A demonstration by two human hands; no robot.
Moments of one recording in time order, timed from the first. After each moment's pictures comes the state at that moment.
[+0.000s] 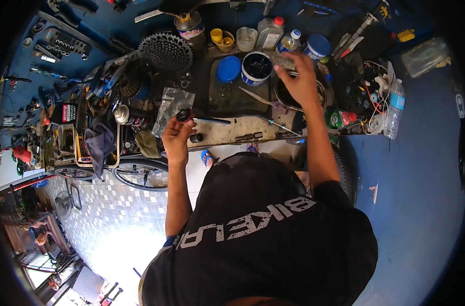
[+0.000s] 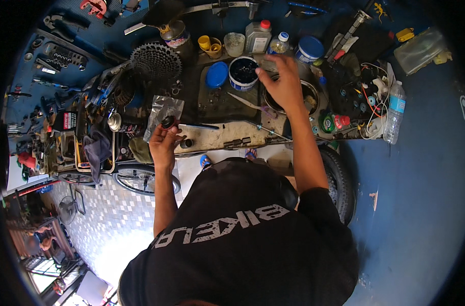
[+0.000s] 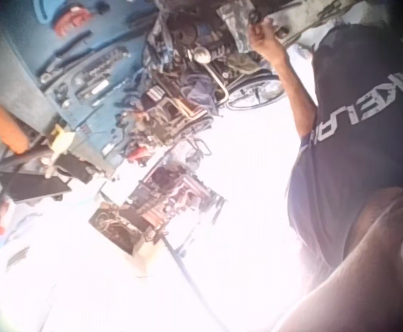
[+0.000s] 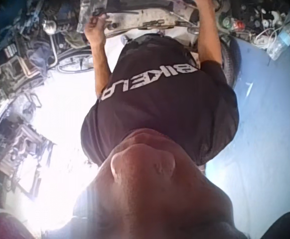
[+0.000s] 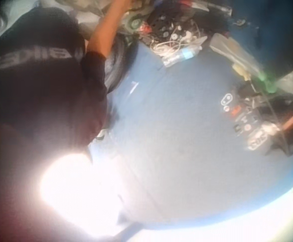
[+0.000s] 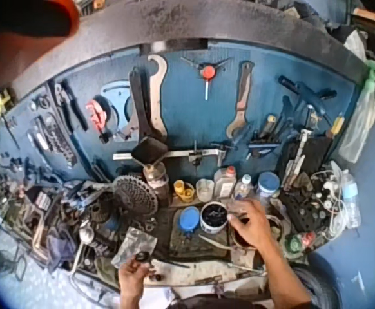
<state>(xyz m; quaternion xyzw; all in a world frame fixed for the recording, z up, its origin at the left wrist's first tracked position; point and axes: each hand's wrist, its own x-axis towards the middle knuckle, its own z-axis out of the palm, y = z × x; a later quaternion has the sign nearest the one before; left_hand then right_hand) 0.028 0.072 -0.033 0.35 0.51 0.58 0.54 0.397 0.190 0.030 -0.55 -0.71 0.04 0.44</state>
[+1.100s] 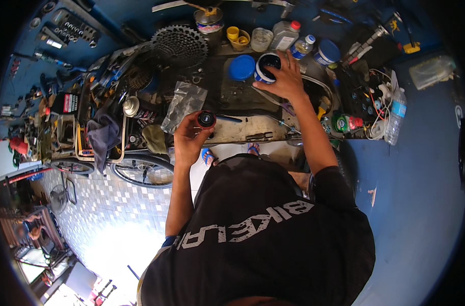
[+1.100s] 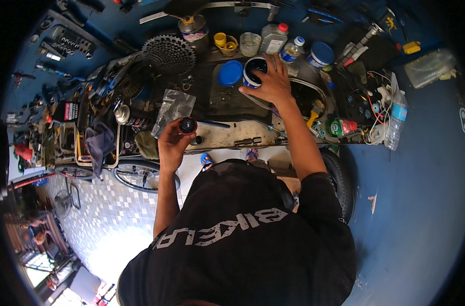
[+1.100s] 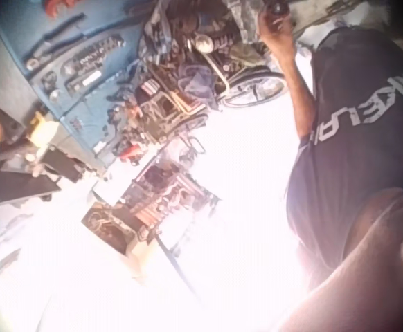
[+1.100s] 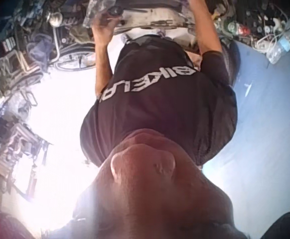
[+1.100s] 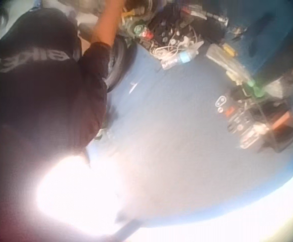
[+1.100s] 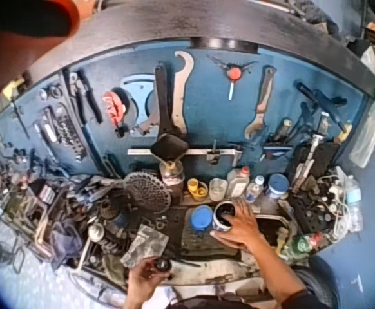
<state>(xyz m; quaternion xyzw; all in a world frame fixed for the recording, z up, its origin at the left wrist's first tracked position) 0.013 0.058 -0.007 0.48 0.48 0.51 0.52 0.345 0.224 -0.032 -0.61 -0.79 0.01 0.10</state>
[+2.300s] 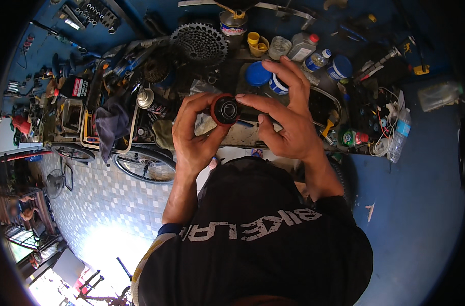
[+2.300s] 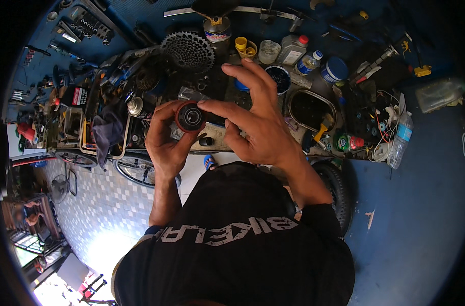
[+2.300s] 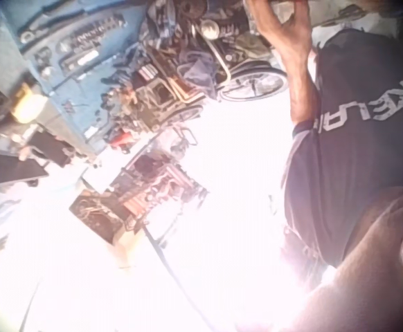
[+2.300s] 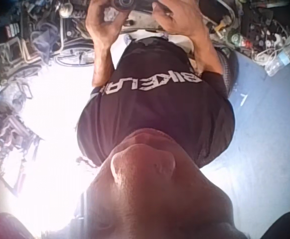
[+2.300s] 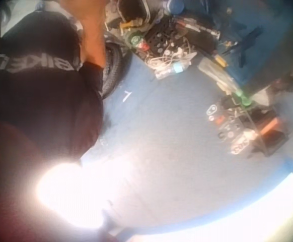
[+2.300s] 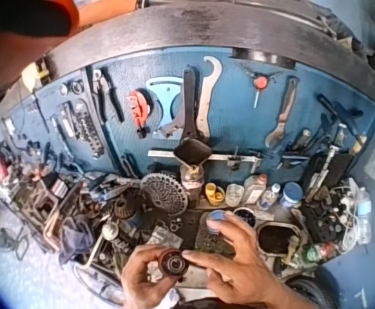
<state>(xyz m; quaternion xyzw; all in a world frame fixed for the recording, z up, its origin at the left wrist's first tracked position) 0.030 0.074 0.115 0.65 0.45 0.58 0.21 0.252 0.115 0.154 -0.32 -0.85 0.11 0.40</state>
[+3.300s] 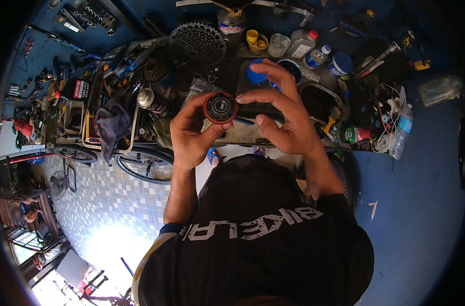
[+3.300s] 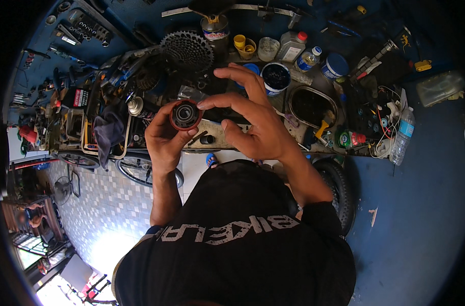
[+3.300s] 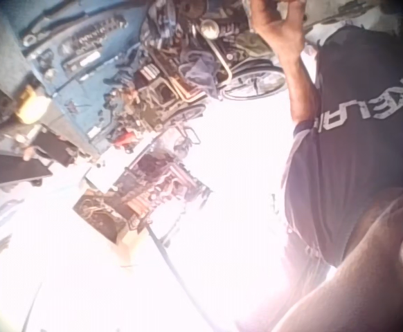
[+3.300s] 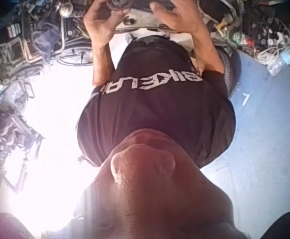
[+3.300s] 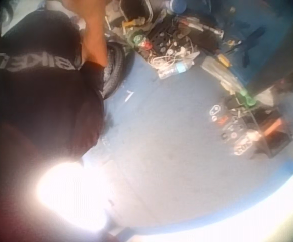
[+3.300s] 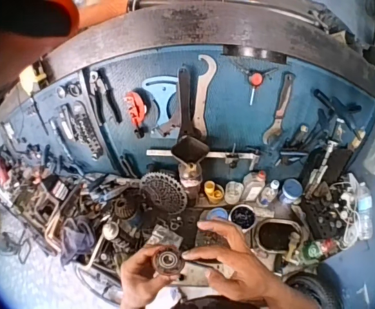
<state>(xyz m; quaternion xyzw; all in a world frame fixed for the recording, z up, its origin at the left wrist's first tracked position) 0.021 0.068 0.105 0.53 0.37 0.60 0.47 0.257 0.117 0.142 -0.28 -0.80 0.33 0.42</state>
